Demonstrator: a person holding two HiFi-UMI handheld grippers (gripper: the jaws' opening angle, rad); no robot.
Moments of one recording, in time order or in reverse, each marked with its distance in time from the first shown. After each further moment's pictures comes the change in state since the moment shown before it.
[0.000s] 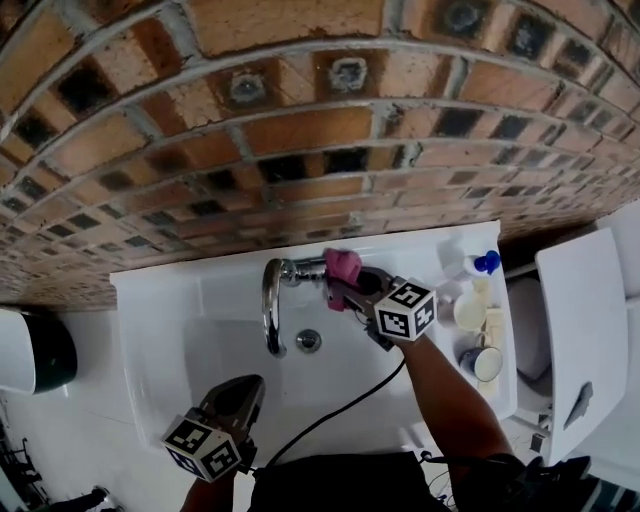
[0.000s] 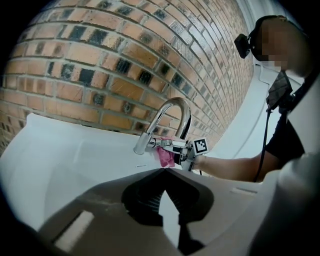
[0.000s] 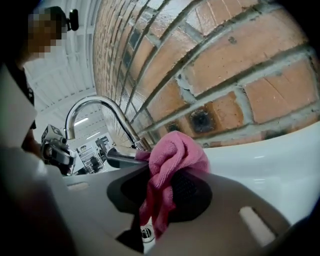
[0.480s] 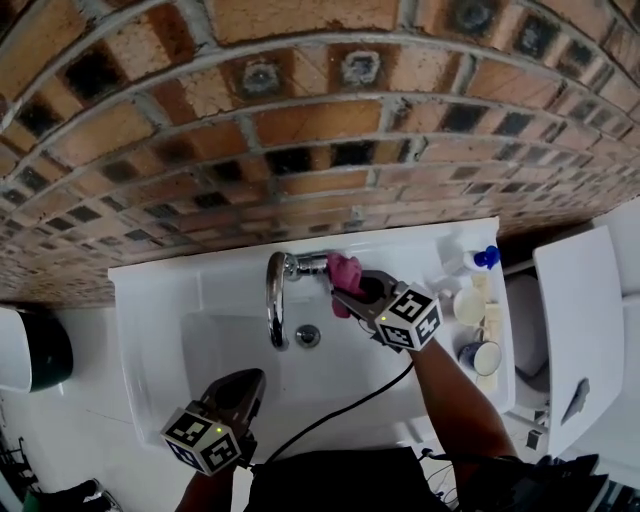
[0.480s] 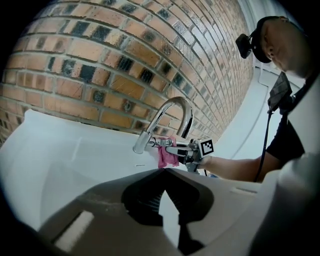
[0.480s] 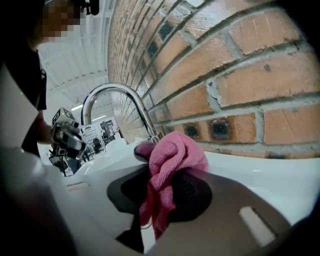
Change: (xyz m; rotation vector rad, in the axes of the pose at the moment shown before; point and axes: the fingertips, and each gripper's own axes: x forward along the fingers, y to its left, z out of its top) left arm 0.004 0.004 -0.004 -0.007 -0.003 -0.028; right arm -0.014 0.028 -0.005 -0.180 0.094 0.013
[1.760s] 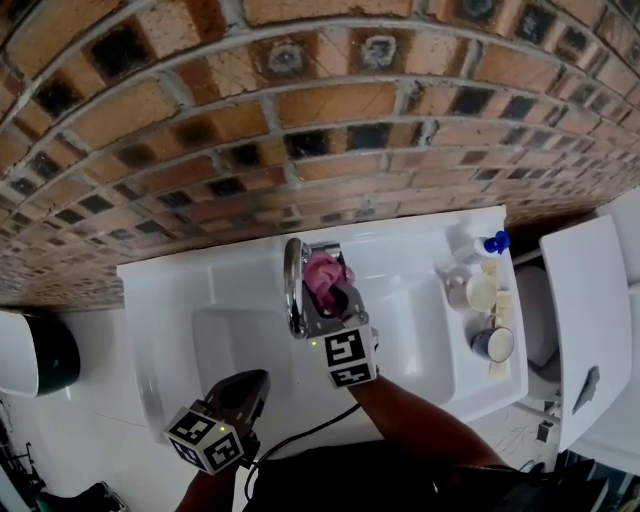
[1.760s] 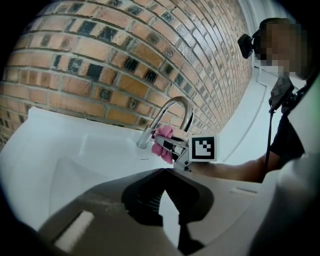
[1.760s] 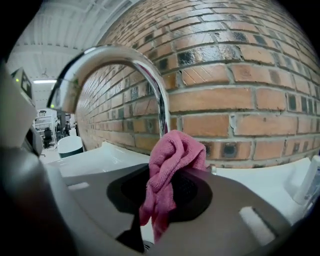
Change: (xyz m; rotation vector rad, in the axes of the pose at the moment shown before) left arm -0.023 0.012 -0.018 -0.001 0.028 -0.016; right arm 0.047 0.052 0.033 -0.055 -0.126 -0.529
